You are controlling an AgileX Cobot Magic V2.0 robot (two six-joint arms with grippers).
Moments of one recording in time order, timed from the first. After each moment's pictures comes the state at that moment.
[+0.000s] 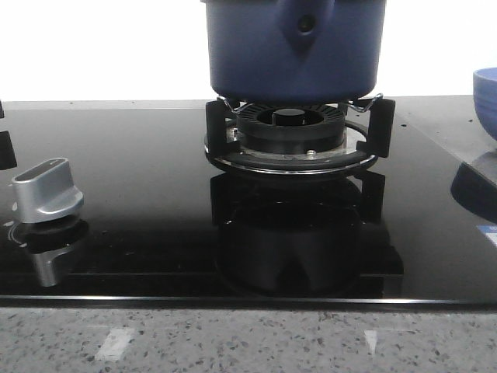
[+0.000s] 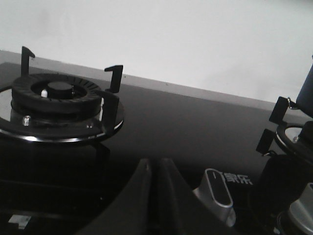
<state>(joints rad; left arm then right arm) -0.10 0.00 0.00 -0.13 0.13 -0.08 0.01 0.26 -0.24 1.18 0.28 -1.11</state>
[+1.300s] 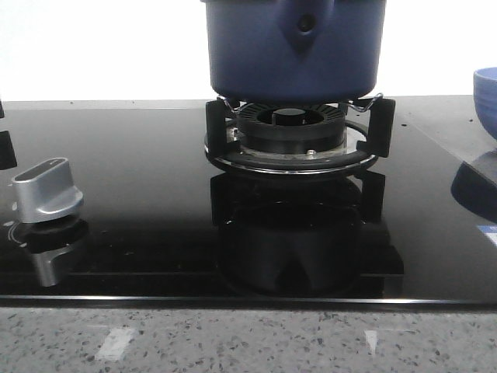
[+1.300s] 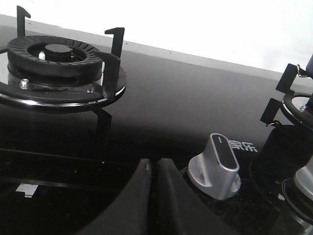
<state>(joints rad) -0.10 0.00 0.00 -0.13 0.22 -0.08 0.01 0.26 -0.24 0.65 0.14 -0.59</state>
